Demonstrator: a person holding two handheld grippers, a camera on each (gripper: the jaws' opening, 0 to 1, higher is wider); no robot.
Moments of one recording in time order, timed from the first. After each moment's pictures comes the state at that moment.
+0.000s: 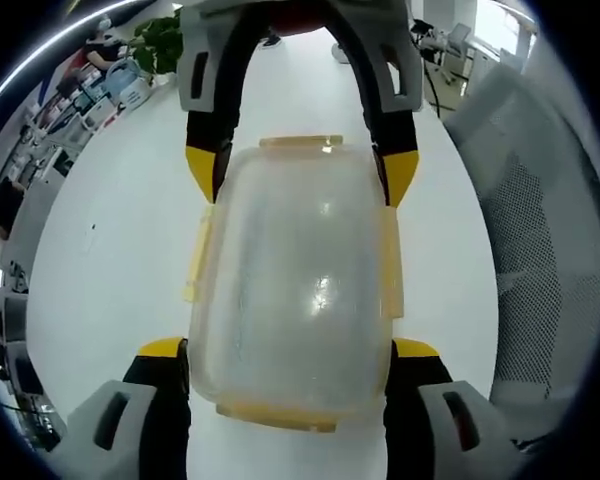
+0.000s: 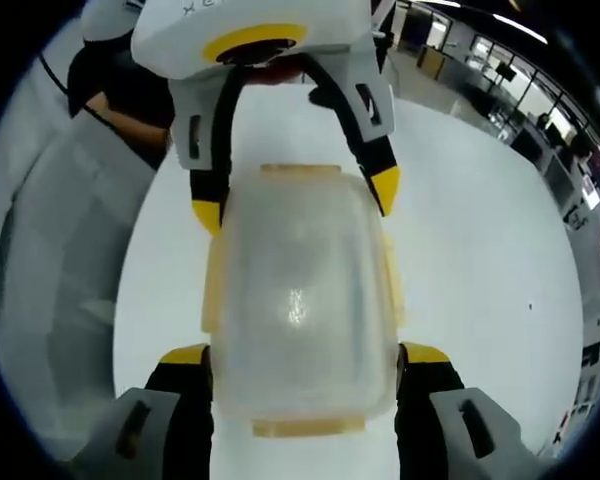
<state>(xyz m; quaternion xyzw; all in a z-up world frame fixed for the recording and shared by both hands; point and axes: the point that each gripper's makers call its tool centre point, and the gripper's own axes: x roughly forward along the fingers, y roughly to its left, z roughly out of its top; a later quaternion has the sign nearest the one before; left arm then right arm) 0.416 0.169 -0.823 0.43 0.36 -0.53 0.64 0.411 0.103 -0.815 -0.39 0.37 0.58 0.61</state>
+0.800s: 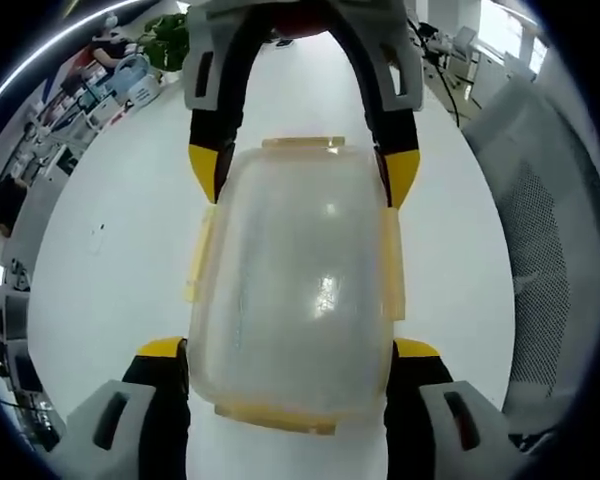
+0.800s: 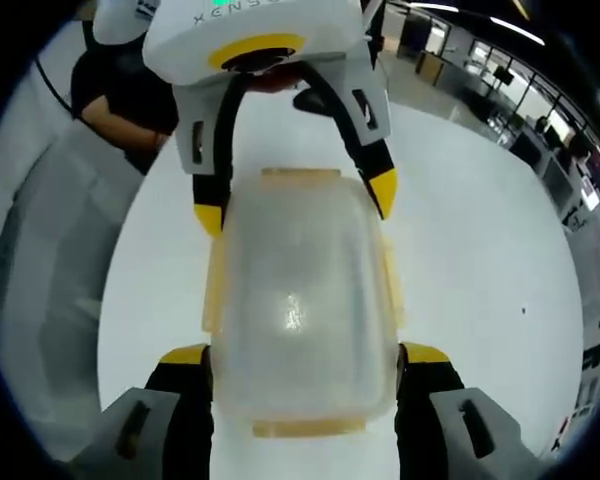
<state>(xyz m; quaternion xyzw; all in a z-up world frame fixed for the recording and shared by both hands) 0.449 0.163 -0.823 0.42 0.35 -0.53 0.65 0.443 0.098 -0.813 -0.39 0.36 0.58 0.62</state>
